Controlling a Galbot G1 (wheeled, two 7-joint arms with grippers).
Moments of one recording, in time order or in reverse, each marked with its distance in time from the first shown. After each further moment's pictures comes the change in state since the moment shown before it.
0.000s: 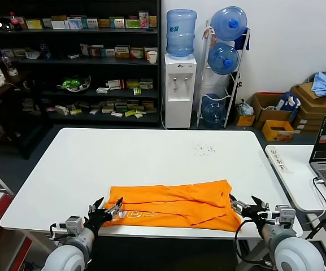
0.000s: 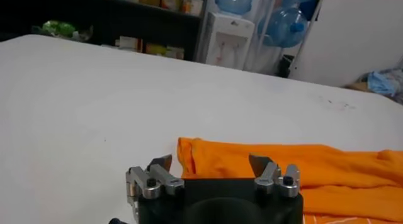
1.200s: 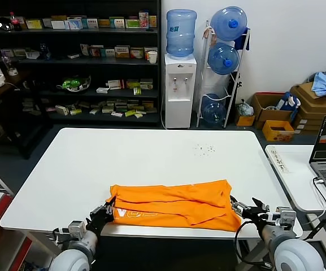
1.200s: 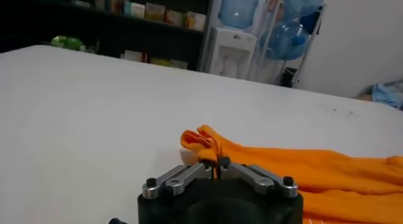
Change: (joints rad) left arm 0.010 -0.054 -0.003 0.038 0.083 -0.088 0.021; right arm 0.003 0.019 -0.002 -0.017 0.001 0.006 -0.002
